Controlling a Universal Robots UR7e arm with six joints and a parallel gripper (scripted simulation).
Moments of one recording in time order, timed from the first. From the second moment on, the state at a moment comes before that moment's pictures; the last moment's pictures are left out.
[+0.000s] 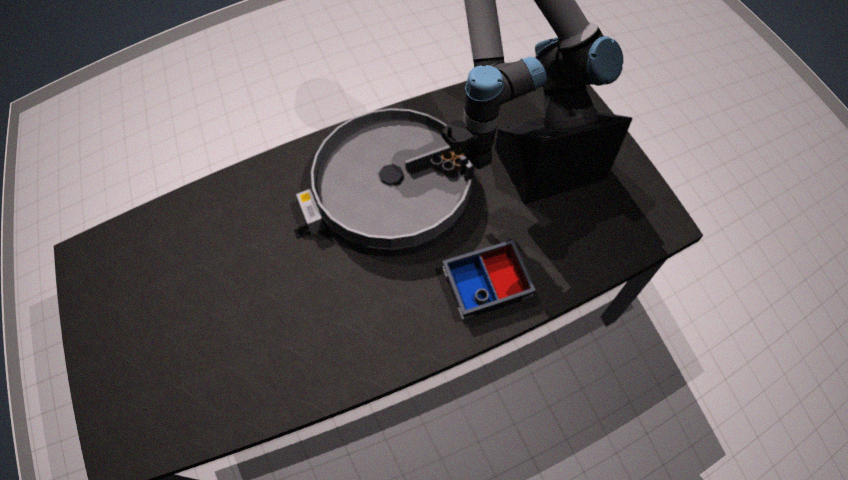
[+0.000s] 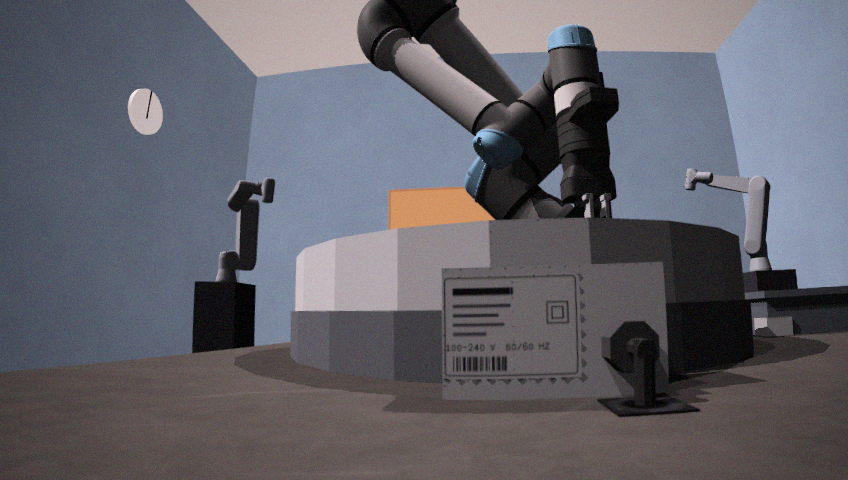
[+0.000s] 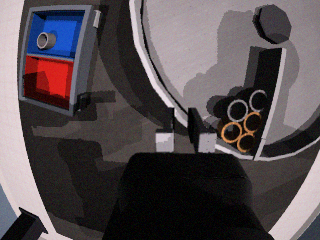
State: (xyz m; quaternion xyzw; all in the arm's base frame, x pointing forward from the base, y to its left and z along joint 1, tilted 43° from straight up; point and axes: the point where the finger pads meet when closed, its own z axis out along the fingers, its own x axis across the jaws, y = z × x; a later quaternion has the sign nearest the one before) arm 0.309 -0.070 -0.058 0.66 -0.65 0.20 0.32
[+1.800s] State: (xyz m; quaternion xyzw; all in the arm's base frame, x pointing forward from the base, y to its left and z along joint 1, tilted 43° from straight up) arm 0.273 -0.149 -0.041 0.57 -0.74 0.24 0.28
